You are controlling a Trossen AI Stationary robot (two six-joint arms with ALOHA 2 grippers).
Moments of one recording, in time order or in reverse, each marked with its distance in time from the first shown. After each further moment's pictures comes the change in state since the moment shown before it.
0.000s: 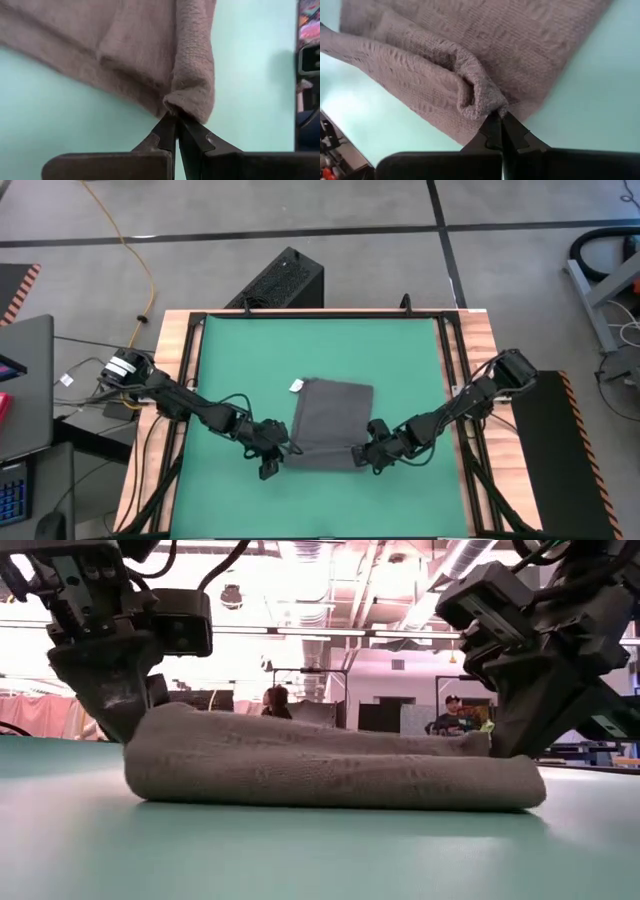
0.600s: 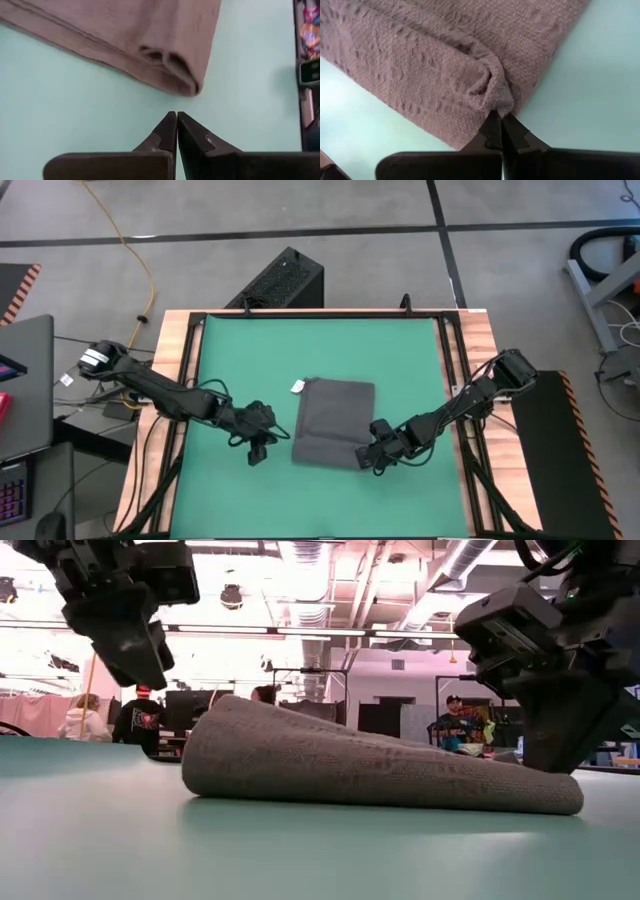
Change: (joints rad) left arm 0.031 -0.281 -0.001 -0.247 -0.152 0.102; right arm -0.001 0.000 -0.002 -0.077 -0.050 -0.034
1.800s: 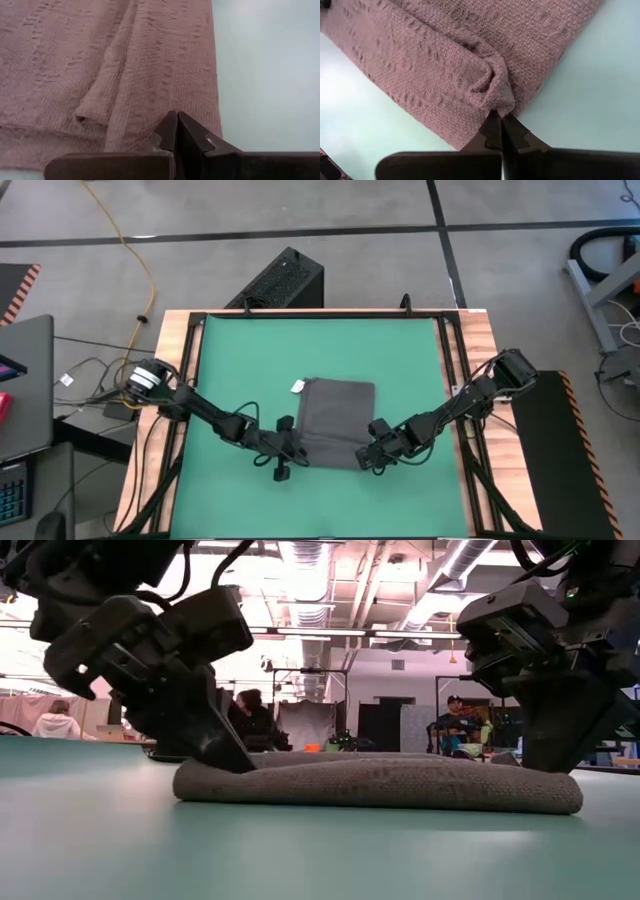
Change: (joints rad) left arm -0.042 0.509 0.001 0.655 -0.136 0.289; right arm -0.009 0.000 0.001 -0.004 -0.014 -0.076
